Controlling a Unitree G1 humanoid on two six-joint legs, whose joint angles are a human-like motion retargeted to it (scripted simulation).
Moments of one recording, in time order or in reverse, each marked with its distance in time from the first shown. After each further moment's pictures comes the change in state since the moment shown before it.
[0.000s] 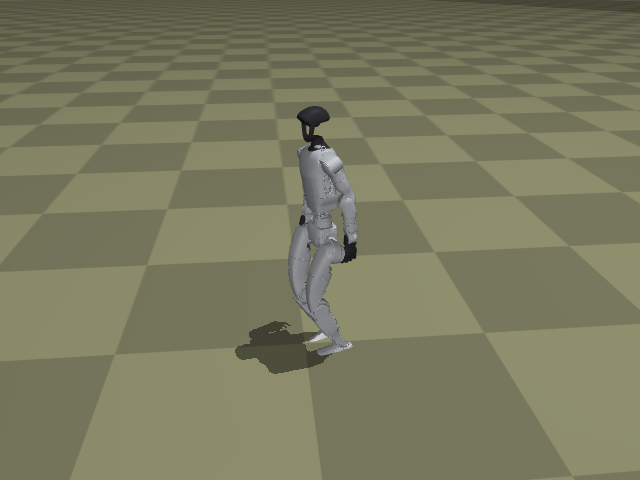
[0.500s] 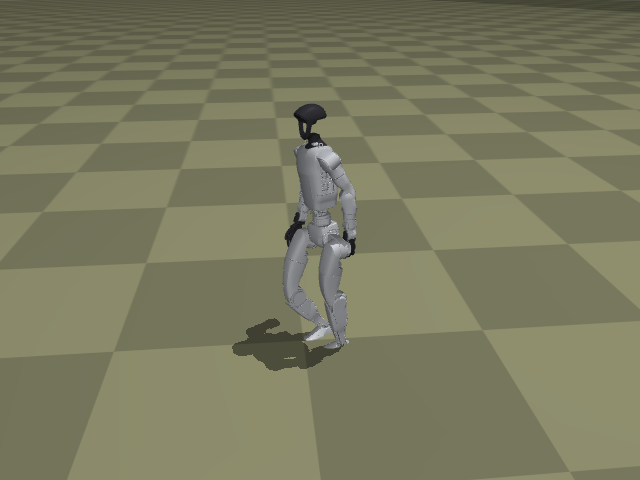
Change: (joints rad) left arm 0.057 0.032 -0.064 -0.101 -0.033 0.010 -0.026; right arm 0.045 -0.065 -0.038 -0.111 0.122 -0.040 -0.049; waist -0.095 -0.122 -0.081; left_leg 0.199 -0.200 -0.054 -0.547 0.288 0.018; right_leg -0.185 -0.235 0.027 0.304 -0.070 0.005
